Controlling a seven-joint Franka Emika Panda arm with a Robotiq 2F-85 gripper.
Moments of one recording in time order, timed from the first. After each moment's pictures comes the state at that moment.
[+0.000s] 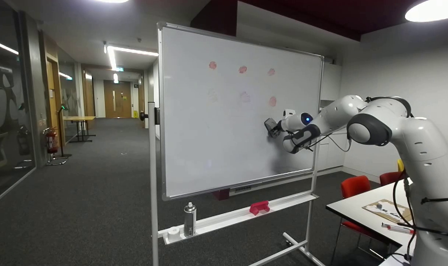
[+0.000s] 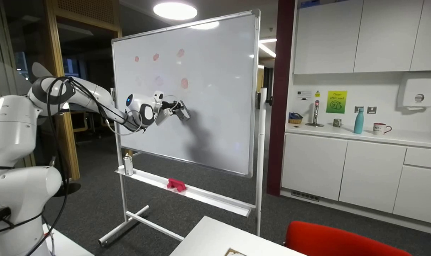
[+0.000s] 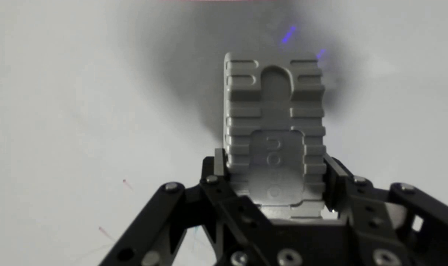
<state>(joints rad) 0.89 0.50 -1.07 -1.87 0.03 3.42 -0.26</state>
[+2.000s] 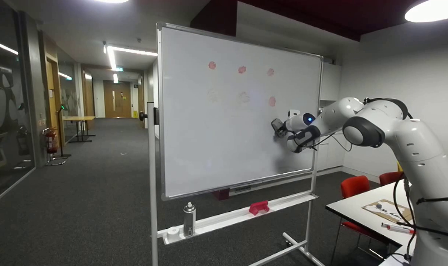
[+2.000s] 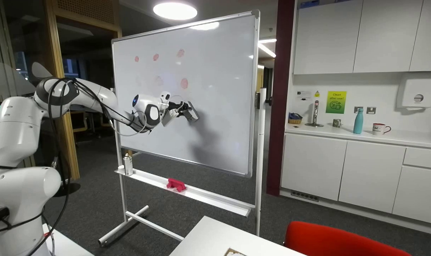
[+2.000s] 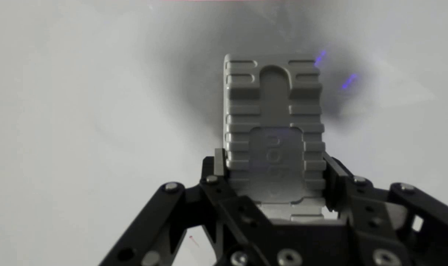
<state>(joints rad) 0.82 0.54 -1.09 -1.84 0.04 3.40 -0.25</state>
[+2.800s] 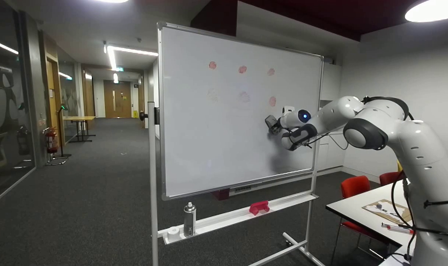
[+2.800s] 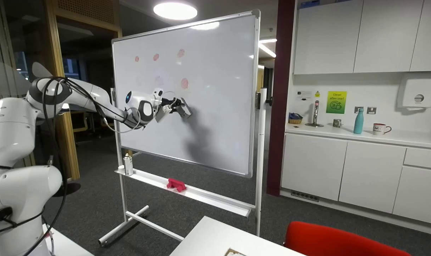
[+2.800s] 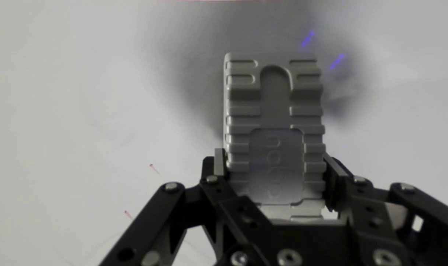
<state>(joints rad) 0.97 0.57 -1.19 -1.83 0.08 3.36 -0.25</state>
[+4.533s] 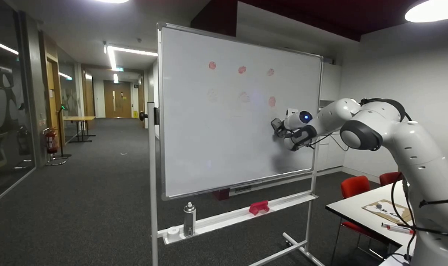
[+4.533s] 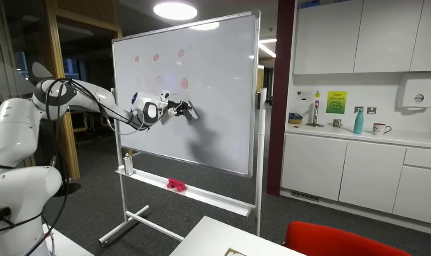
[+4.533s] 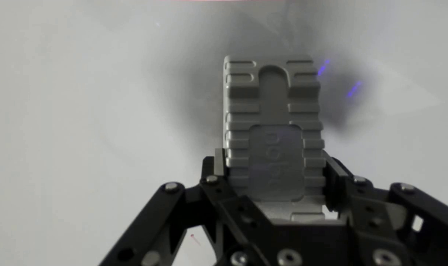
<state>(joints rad) 0.88 0.59 -1.16 -1.81 0.11 3.31 -0.24</state>
